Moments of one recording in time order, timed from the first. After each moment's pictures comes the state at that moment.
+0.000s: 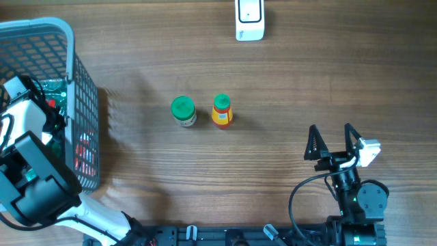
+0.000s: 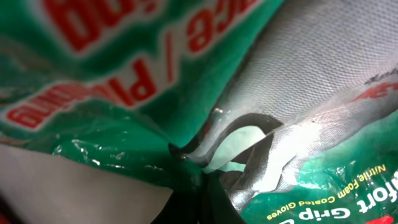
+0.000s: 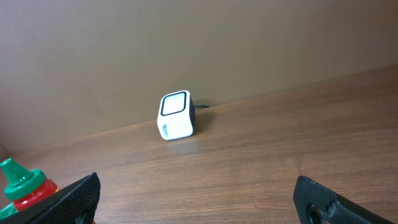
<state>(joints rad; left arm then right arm) 0.61 1.91 1.22 -0.67 -0.15 -2.00 -0.02 0.01 0.01 0.01 -0.16 0.30</state>
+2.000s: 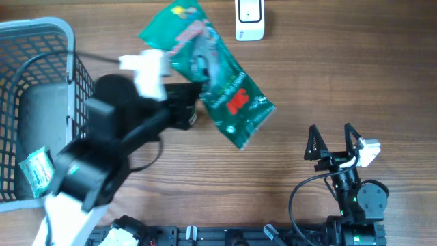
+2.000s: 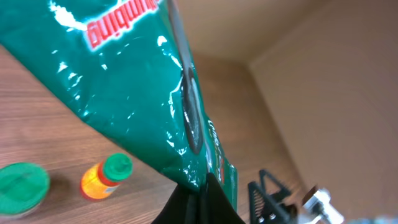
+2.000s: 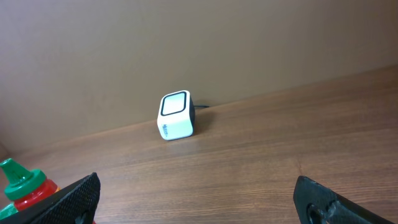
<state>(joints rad) -0.45 1.04 1.28 -0.68 0.28 -0.56 -0.02 0.01 0.01 0.01 -0.16 0.30</state>
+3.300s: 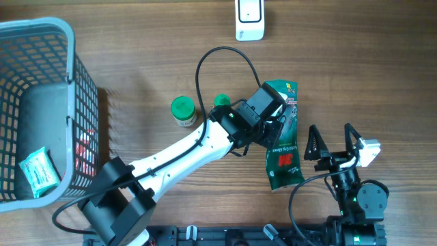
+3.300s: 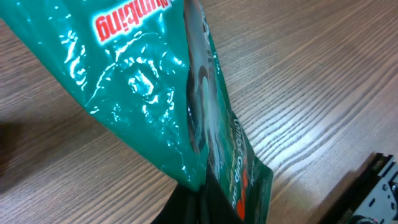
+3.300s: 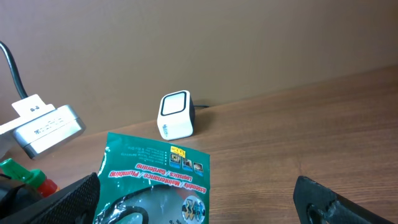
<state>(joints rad) -0.87 1.74 1.28 -0.55 0.18 -0.42 -0.02 0.01 0.01 0.01 -0.16 0.30</state>
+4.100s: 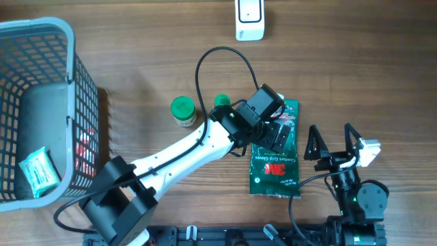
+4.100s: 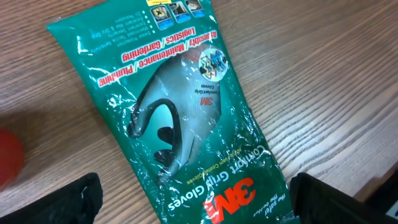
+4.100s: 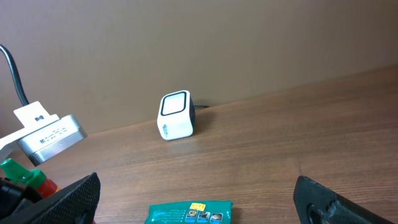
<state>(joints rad) -0.87 1.75 1.28 -0.58 0.13 -0.42 -0.02 0.01 0.01 0.01 -0.16 0.30</state>
